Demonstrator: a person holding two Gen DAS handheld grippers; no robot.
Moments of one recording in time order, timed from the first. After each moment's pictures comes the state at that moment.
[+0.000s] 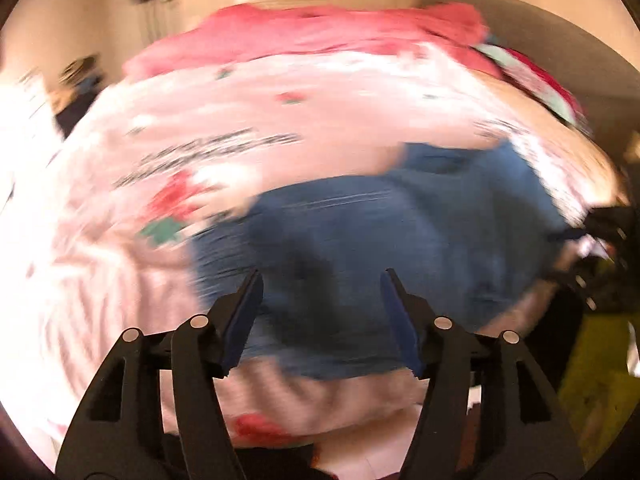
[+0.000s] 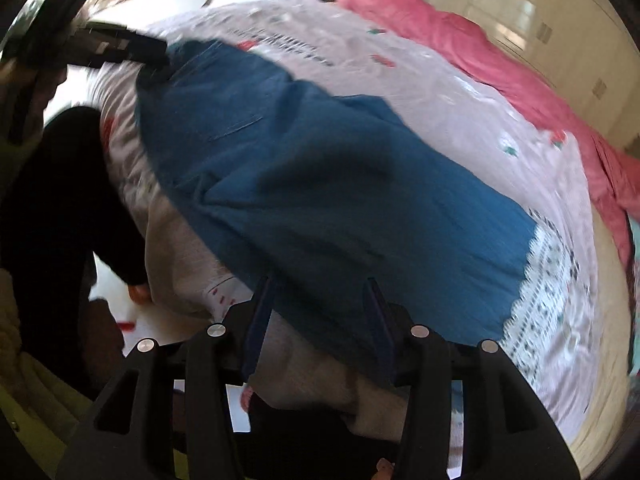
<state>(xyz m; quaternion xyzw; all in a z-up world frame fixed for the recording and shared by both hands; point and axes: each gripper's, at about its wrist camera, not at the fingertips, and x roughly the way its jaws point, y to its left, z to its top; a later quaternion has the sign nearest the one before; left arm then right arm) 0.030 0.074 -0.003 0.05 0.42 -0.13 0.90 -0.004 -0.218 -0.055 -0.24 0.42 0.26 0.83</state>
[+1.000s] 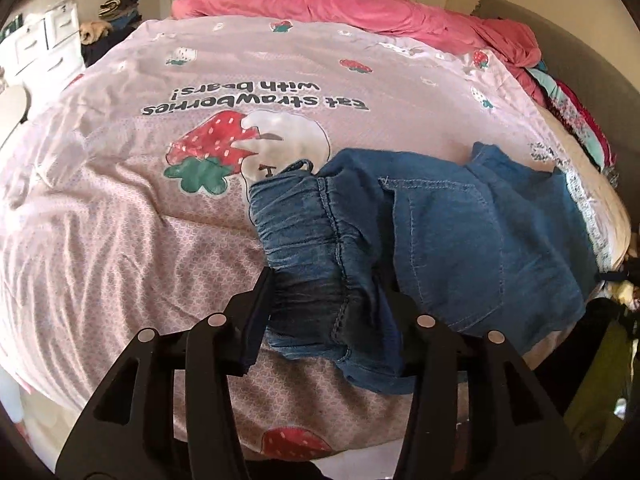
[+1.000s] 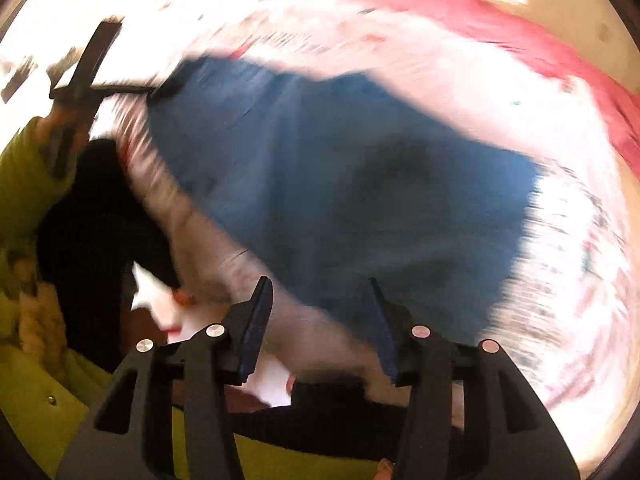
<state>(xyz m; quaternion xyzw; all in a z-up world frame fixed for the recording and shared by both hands) 0.057 0.110 -0.034 -0.02 0.45 -0.09 0.89 0.001 -0.274 -0.036 -0.12 0.46 0.27 0.83</state>
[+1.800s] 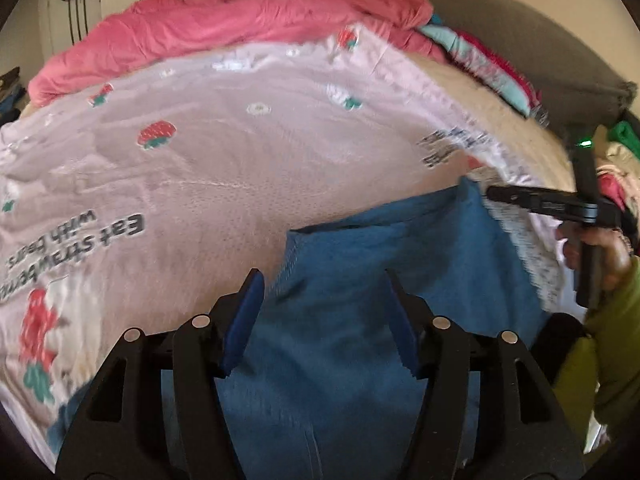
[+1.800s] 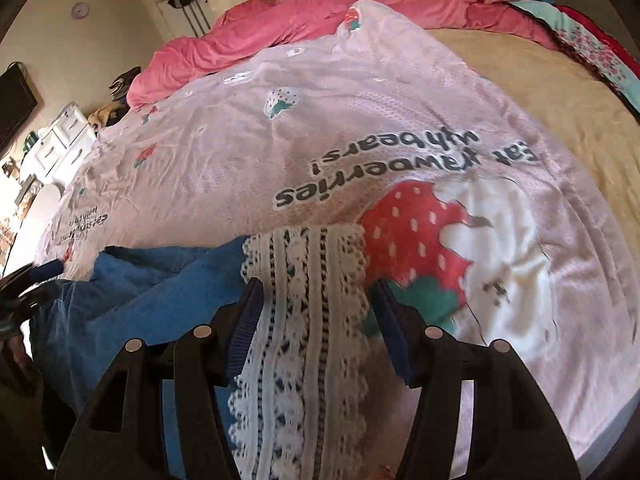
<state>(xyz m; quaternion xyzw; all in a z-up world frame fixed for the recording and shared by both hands) 0.154 -0.081 -0.016 0.06 0.45 -0.27 0.85 0.152 -0.419 -0.059 0.12 0.45 0.07 0.88</state>
